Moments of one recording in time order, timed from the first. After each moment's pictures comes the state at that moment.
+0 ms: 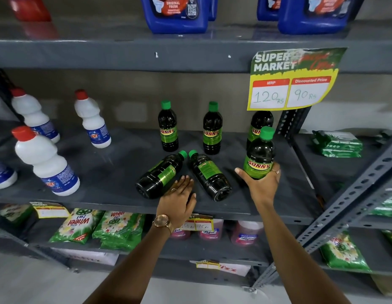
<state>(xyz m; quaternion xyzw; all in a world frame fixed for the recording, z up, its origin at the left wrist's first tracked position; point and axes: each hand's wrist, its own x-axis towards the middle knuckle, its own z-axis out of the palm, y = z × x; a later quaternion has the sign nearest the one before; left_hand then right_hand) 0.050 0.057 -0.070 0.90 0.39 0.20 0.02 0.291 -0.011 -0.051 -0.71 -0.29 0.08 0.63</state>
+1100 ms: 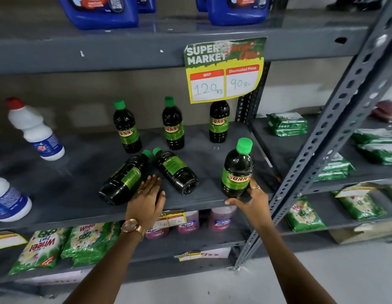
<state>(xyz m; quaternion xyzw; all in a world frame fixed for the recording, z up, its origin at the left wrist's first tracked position) 0.049 0.054 -0.065 0.90 0.40 0.17 0.05 0.300 -0.127 -0.078 -0.76 -0.39 0.15 0.50</state>
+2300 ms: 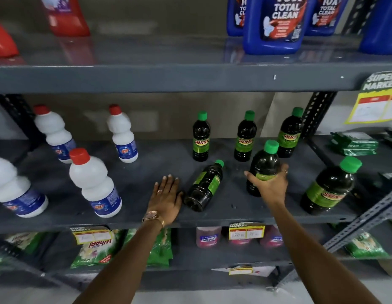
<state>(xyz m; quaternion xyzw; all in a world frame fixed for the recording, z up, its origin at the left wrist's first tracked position) -0.086 0.187 -0.073 0.90 0.42 0.10 0.09 0.182 0.038 -0.024 -0.77 -0.26 0.05 0.59</state>
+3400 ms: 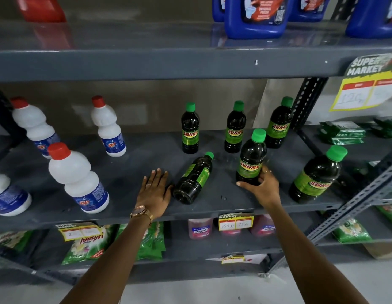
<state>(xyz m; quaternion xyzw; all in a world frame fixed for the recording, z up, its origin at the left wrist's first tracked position) -0.087 0.182 -0.068 0.90 0.42 0.10 0.11 0.204 0.014 -0.061 -0.76 -0.35 0.15 0.53</state>
